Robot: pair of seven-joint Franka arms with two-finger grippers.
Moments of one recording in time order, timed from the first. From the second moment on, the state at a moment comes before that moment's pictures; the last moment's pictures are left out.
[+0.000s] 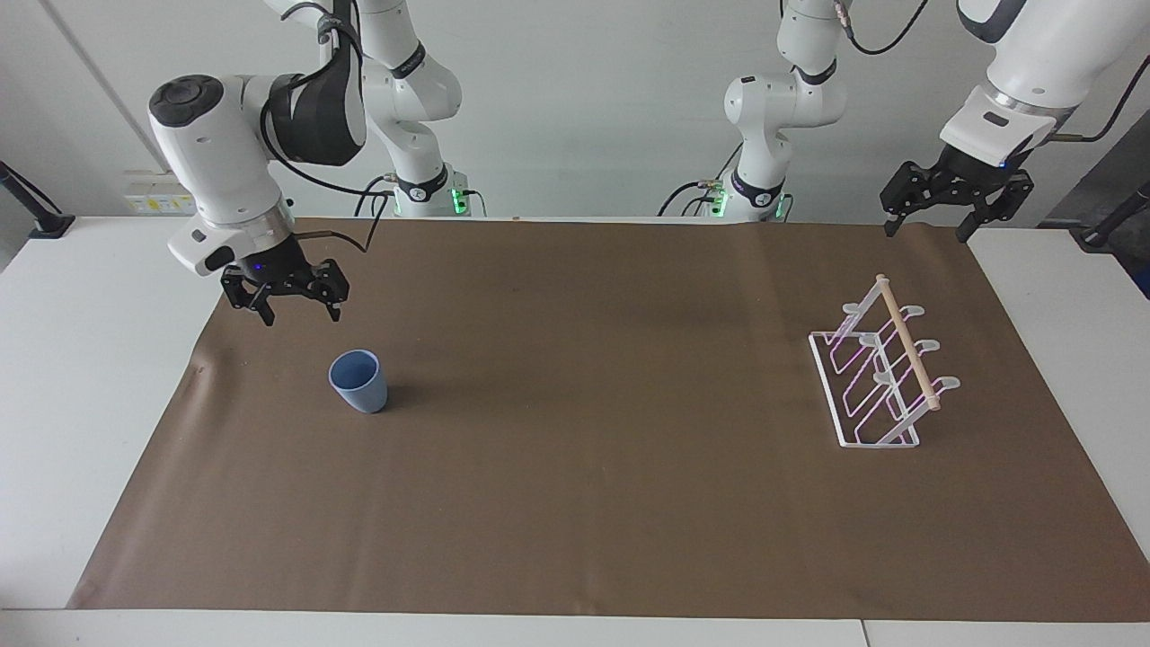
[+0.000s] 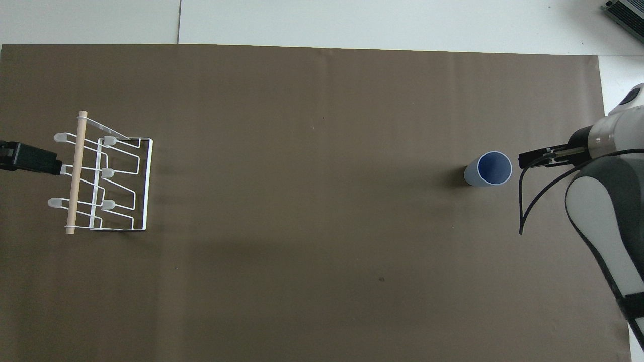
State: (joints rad) left arm -0.04 -0.03 -0.02 -1.53 0.01 1.51 0.12; right arm -0.01 0.05 -0.06 -1.89 -0.02 2.03 -0.18
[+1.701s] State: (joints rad) left arm -0.03 -0.03 -0.01 -1.53 0.01 1.51 0.12; right arm -0.03 0.19 -0.05 -2.03 0.13 2.32 -0.27
